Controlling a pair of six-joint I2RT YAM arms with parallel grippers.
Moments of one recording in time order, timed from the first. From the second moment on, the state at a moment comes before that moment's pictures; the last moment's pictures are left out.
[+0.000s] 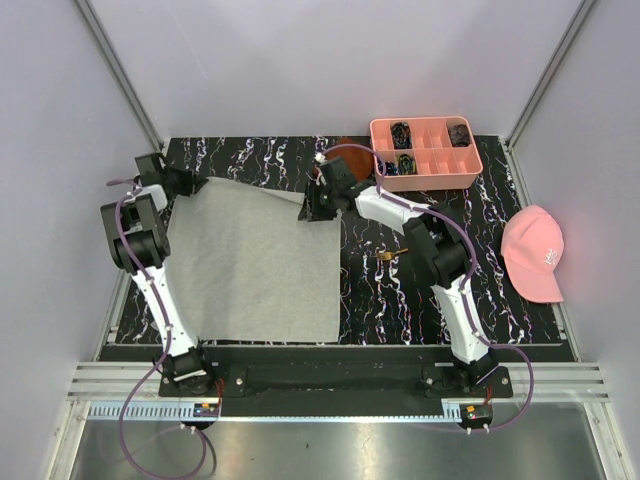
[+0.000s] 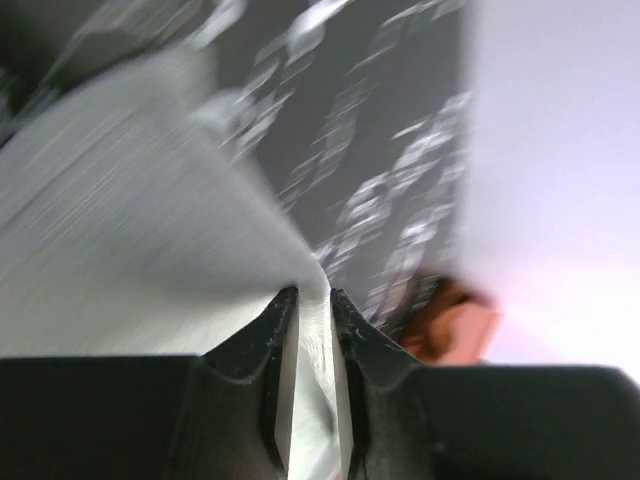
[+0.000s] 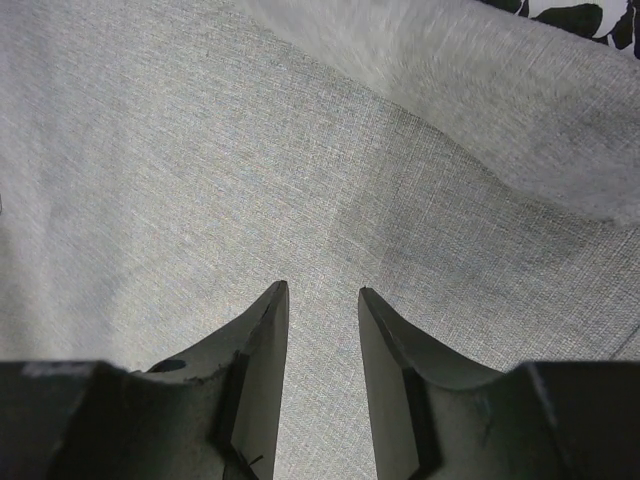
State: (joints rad) left arm 0.32 2.28 1.58 -0.01 0.48 -1.08; right arm 0.61 2.28 1.76 -0.25 -0.28 0.55
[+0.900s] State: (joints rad) left arm 0.27 1.73 1.03 -0.51 0.22 -0.78; right arm 0.59 2.30 1.80 -0.40 -0.23 0.46
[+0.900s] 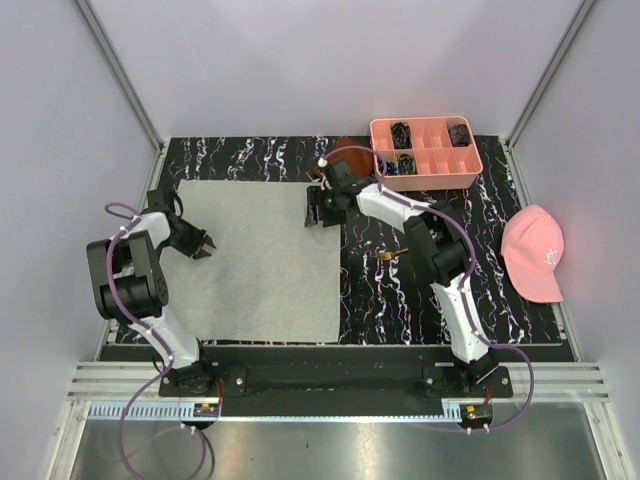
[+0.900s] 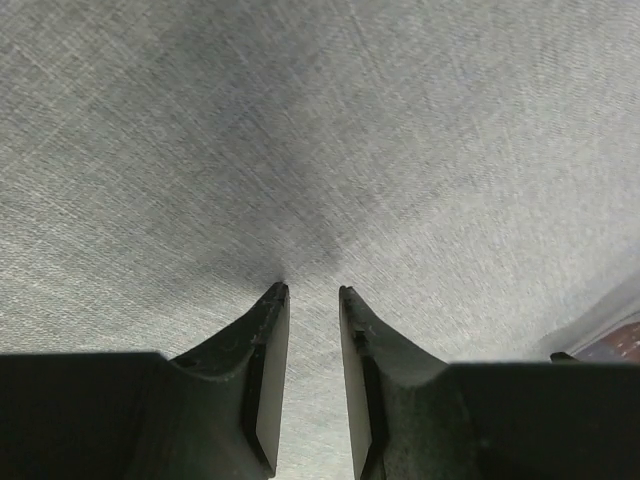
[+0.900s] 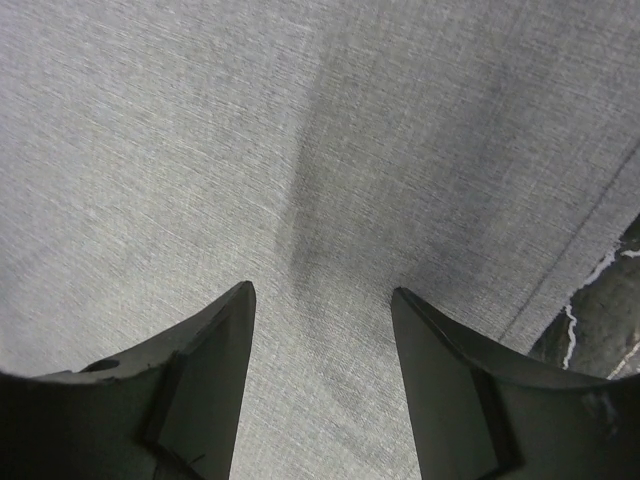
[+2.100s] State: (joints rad) left arm -0.25 1.22 0.83 -0.57 0.06 -0.72; right arm 0.57 2.17 1.88 -0.62 0.03 0.39
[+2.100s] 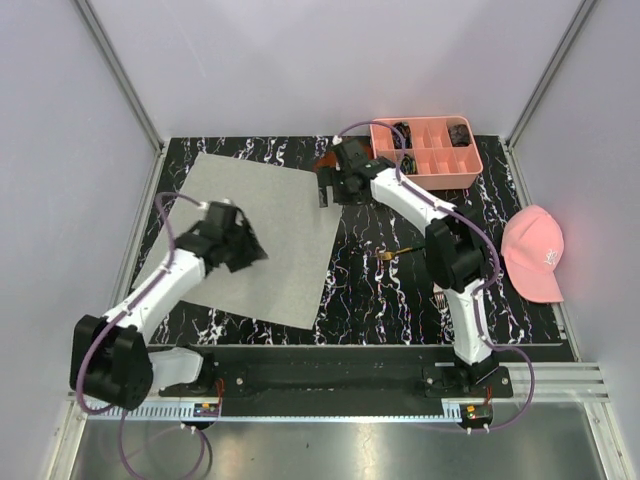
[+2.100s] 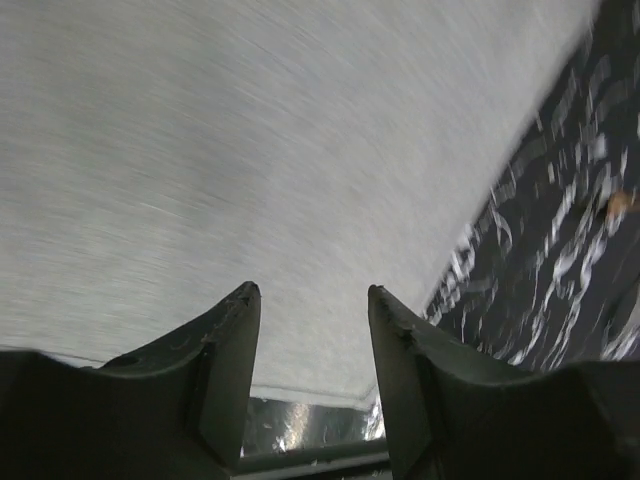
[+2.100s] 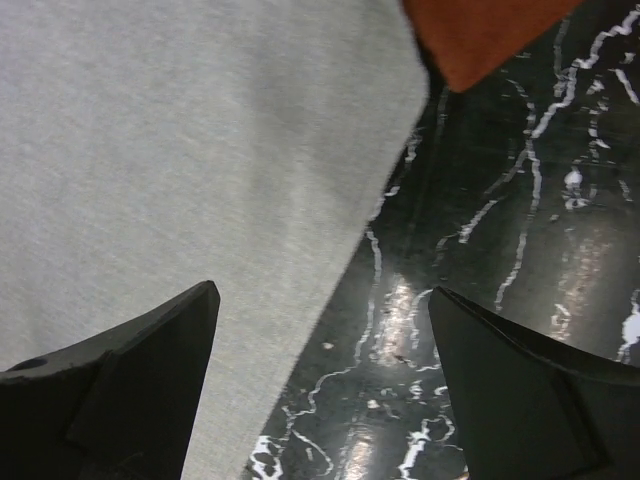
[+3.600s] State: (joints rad) left arm -1.10 1.64 0.94 -0.64 -0.23 -0.71; right arm 0.43 1.99 1.53 -0.52 -0.15 0.38
